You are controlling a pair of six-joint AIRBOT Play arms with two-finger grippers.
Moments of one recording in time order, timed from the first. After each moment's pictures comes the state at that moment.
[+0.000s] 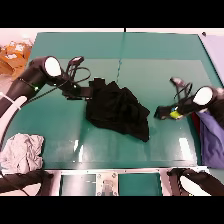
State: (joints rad) left arm -0.33 -1.38 1.28 1.24 -1.23 -1.61; right arm 0.06 -1.04 0.76 -1.29 1.15 1.58
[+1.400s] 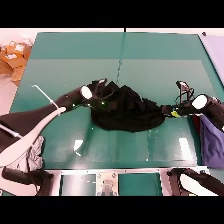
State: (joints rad) left arm -0.53 -1.64 1.19 0.83 -0.77 -1.43; right arm -0.07 -1.12 0.73 -1.36 0.88 1.54
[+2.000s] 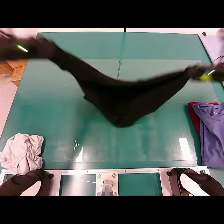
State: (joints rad) left arm -0.19 -0.99 1.47 1.34 -0.96 -1.57; right arm -0.09 -0.97 1.26 -1.42 1.03 1.58
